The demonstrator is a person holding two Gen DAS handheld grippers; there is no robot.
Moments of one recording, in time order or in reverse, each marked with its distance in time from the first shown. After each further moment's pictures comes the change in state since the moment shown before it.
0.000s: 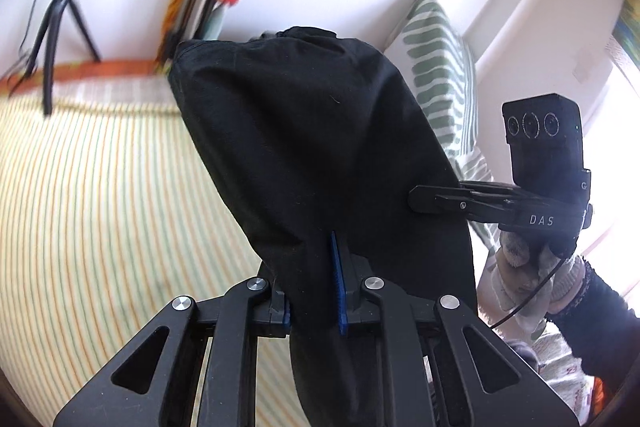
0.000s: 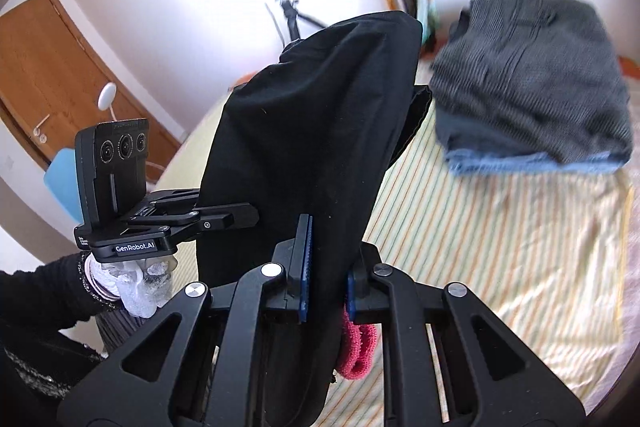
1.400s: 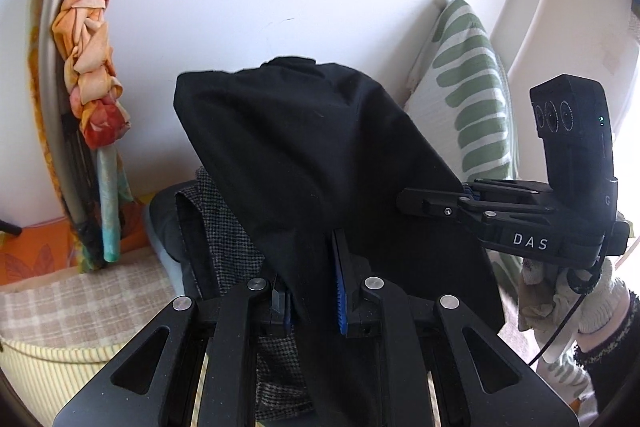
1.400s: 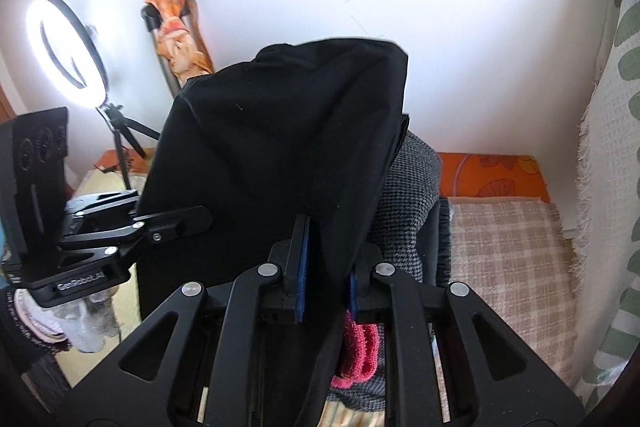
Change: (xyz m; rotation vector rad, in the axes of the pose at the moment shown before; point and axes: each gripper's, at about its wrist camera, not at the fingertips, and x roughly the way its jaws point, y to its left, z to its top) left arm 0.175 -0.018 0.194 0.138 -0.037 0.088; right arm -0.011 -0.168 0.170 0.015 -0.080 -0.399
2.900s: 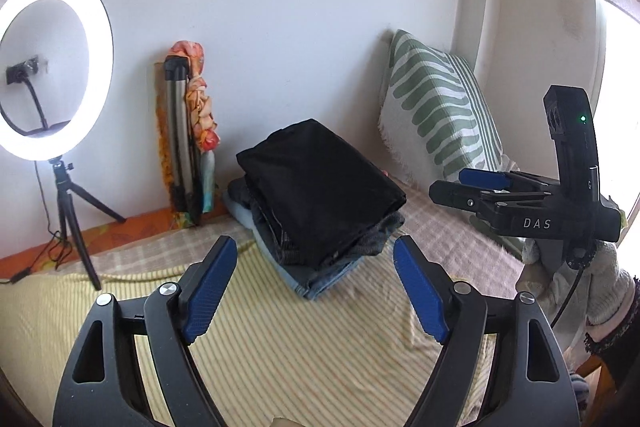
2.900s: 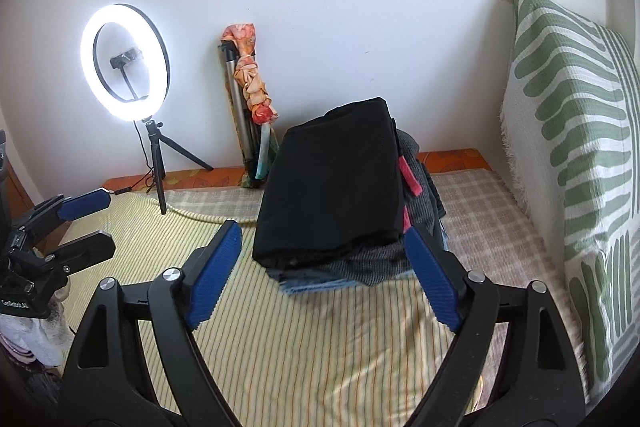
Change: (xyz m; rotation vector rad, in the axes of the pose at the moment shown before) left arm -0.206 -0.044 -0.102 0.161 -0.152 0.128; right arm -0.149 0.126 -0.115 0.073 -0.230 -0.178
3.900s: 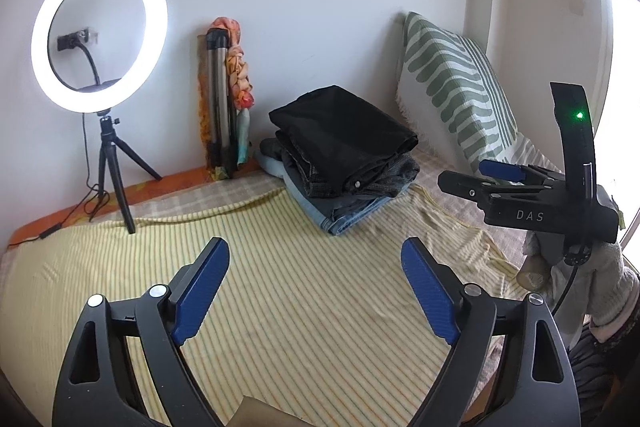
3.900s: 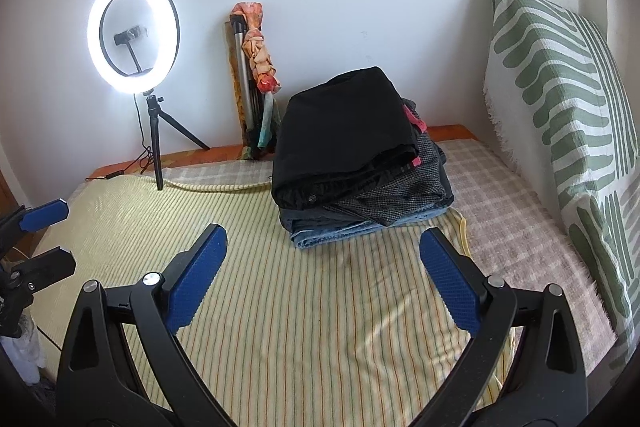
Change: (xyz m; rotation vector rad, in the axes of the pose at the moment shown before) left arm -0.045 0.003 -0.072 0.006 0.019 0.090; right arm -0.012 0.037 -0.074 0.015 -0.032 -0.075
